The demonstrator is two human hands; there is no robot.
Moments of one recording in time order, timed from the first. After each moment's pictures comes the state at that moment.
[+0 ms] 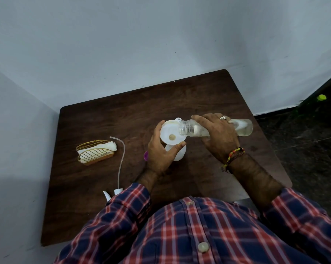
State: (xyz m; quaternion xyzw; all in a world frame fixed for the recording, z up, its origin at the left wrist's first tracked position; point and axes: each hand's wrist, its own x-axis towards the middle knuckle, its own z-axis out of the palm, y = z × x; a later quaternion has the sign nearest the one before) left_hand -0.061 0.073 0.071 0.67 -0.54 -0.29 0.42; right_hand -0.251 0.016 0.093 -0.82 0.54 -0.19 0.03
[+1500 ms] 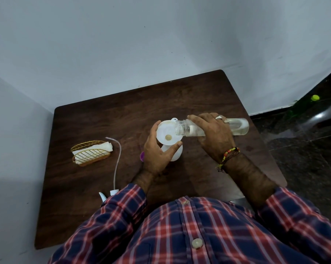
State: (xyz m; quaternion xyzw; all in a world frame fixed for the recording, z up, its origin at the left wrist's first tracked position) left_hand -0.061 0.073 0.067 0.66 -0.55 -0.28 0.43; right_hand -0.250 0.016 0.093 -0.82 0.54 -0.19 0.02
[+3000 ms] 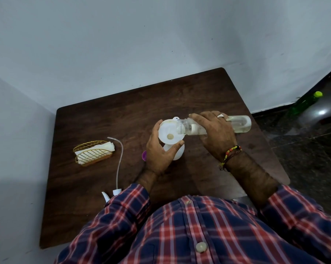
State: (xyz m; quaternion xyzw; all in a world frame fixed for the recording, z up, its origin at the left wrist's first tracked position) left_hand -0.063 0.073 0.072 0.66 -0.54 -0.28 0.43; right_hand -0.250 0.014 0.090 -0.82 0.54 -0.20 0.01
